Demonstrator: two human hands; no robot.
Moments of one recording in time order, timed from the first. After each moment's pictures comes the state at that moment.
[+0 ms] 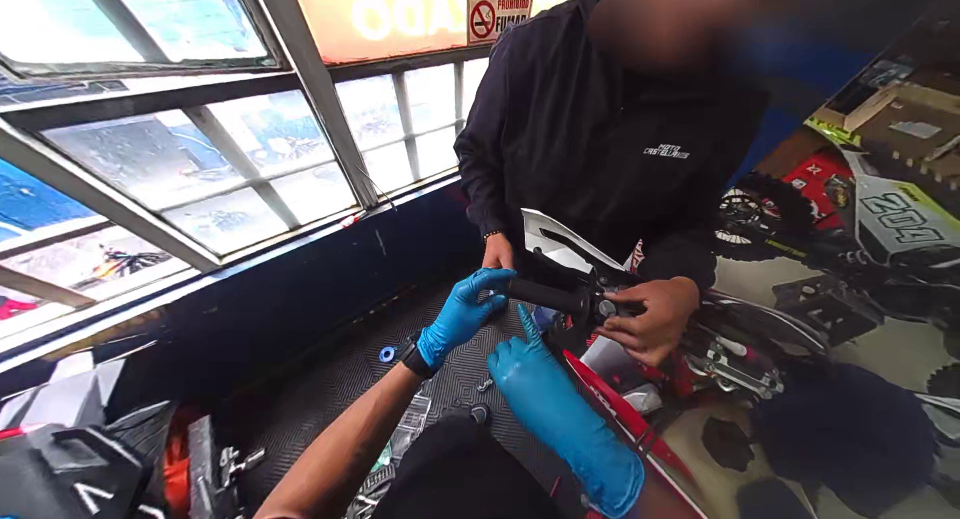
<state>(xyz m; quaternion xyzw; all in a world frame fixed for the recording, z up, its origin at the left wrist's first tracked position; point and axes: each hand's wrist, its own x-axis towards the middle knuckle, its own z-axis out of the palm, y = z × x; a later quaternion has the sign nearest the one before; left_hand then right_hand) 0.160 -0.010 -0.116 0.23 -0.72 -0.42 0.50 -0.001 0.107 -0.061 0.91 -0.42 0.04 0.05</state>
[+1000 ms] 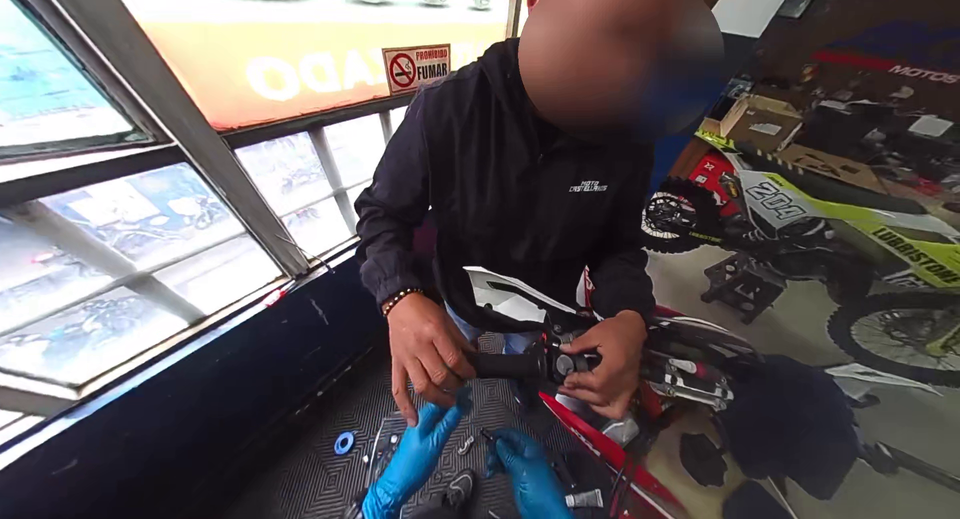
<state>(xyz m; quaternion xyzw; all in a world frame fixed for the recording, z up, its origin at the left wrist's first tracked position) 0.164 0.039 -0.175 0.38 -0.63 -0.57 0.37 -0.033 0.133 -0.199 0.30 -0.51 0.51 -0.62</state>
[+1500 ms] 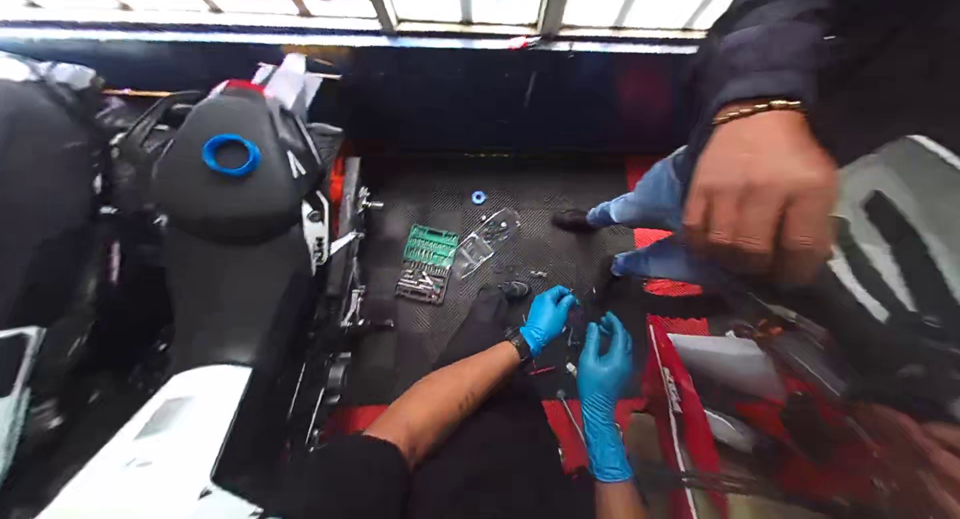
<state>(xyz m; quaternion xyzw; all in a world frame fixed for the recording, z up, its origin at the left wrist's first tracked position) 0.123 0.146 -0.343 0.66 -0.33 -0.56 0.38 -0.007 0.166 -0.281 0.67 -0.63 0.29 -0.29</state>
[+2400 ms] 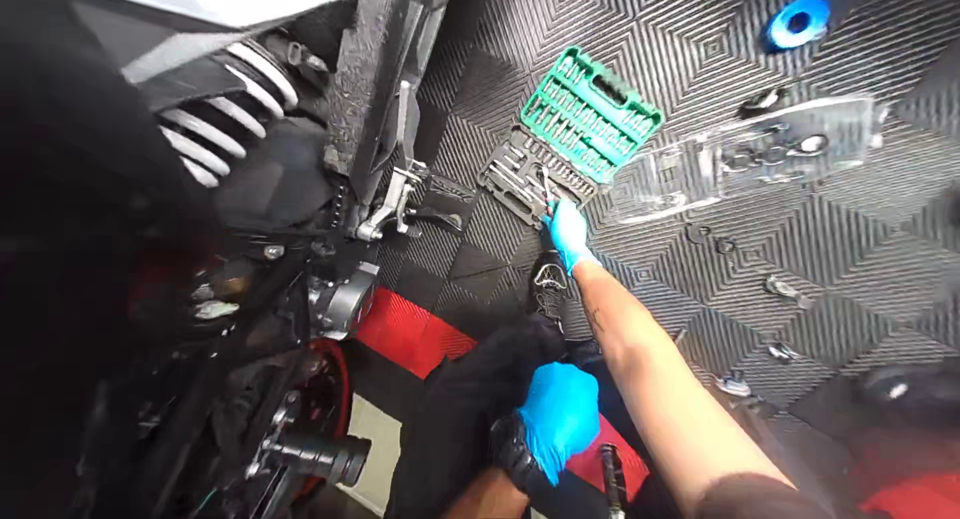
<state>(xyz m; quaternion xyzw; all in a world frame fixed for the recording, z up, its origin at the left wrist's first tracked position) 0.329 0.376 -0.751 0.61 -0.21 -0.76 -0.04 0.382 0.315 -1.074 0.80 -0.34 -0.32 -0.37</state>
